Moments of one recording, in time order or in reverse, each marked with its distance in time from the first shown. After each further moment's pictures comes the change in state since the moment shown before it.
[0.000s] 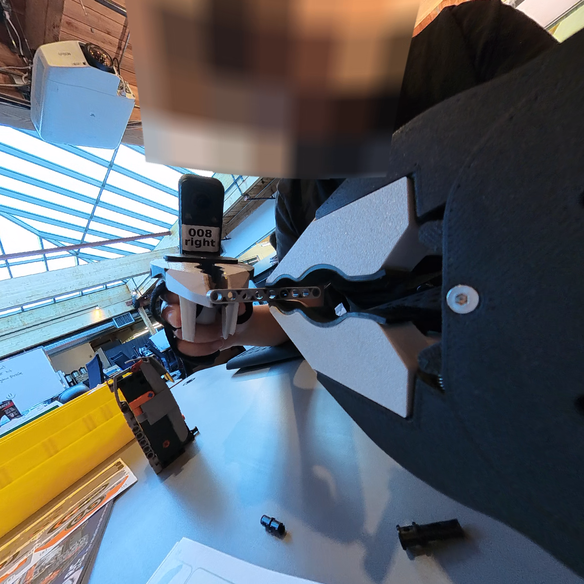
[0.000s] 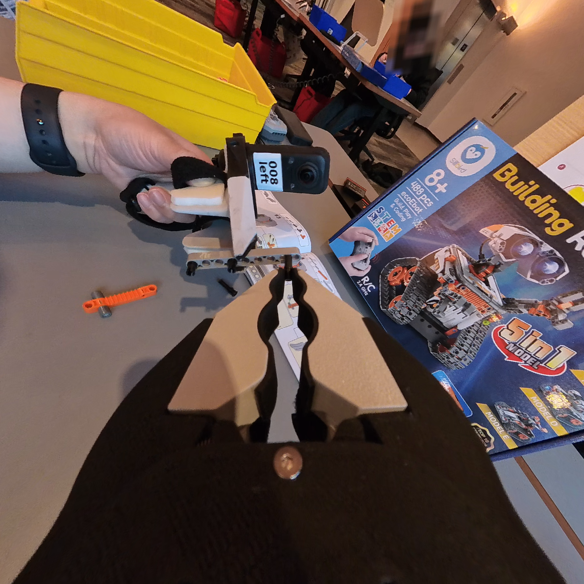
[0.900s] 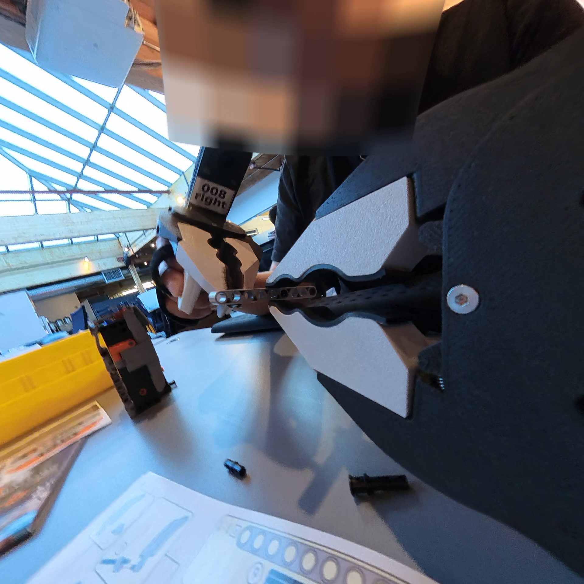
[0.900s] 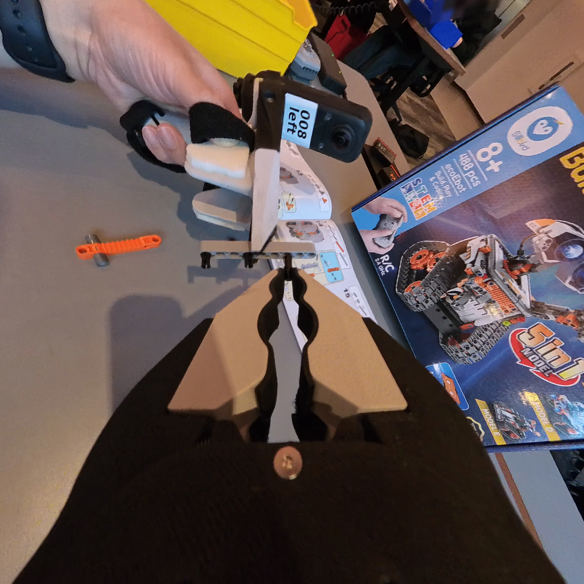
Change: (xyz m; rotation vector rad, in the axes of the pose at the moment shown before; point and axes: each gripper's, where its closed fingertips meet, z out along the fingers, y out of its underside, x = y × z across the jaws) left arm -0.026 0.008 -0.004 -0.028 -0.146 -0.069; right arm -0.018 0.027 0.010 -0.157 -0.061 -0.122
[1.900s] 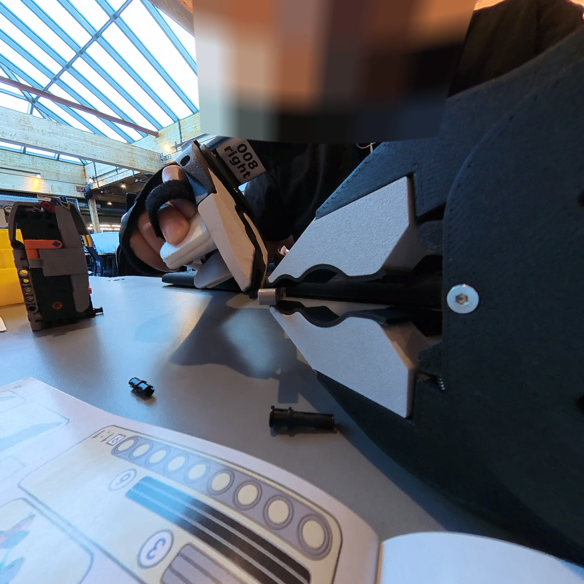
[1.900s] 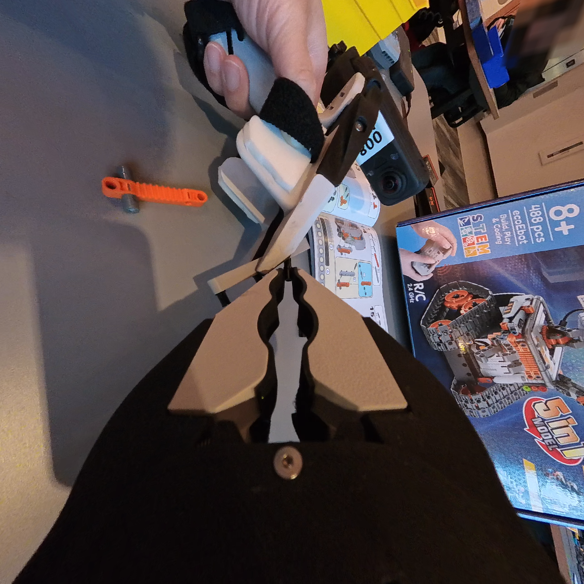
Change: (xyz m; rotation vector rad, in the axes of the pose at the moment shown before) left arm -0.042 0.035 -0.002 -0.141 -0.178 -0.210; right arm -0.044 0.020 0.029 -0.051 -0.066 -0.283
